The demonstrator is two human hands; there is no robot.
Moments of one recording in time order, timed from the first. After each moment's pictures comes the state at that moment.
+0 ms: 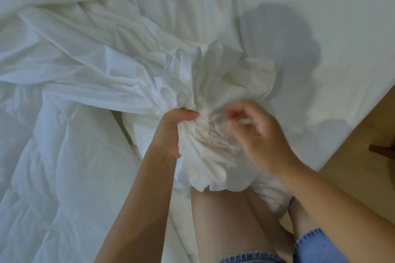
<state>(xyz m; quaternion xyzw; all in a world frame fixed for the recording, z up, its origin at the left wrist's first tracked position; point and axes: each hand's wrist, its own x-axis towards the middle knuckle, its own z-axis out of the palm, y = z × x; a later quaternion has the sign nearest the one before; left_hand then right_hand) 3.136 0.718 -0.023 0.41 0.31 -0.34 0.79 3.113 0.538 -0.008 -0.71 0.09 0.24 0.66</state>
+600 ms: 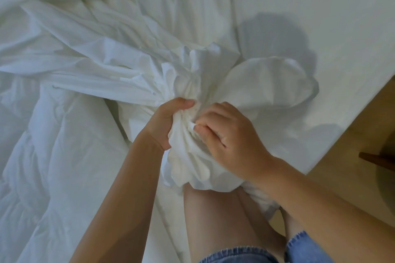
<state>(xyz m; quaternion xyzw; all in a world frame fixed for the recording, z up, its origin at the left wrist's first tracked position) 3.149 0.717 -0.007 0.39 0.23 -0.42 0.79 3.118 0.555 0.010 -0.83 -0.16 0.05 0.53</state>
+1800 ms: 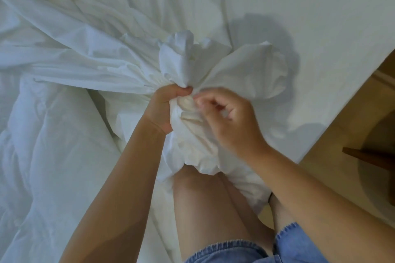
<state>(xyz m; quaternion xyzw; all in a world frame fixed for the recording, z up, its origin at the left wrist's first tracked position) 3.160 0.696 -0.017 0.43 0.23 -0.34 0.80 3.125 0.546 0.005 -0.75 0.02 0.11 0.65</state>
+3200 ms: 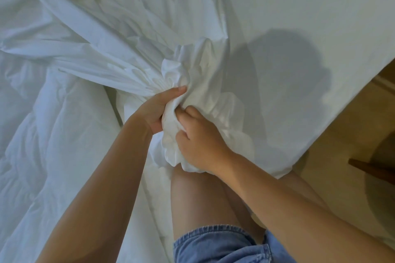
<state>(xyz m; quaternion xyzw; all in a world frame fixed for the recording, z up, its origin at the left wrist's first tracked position) 3.135 0.704 -0.003 0.52 0.32 -0.37 0.70 3.086 0.561 0.015 -0.79 -0.11 0.25 0.55</state>
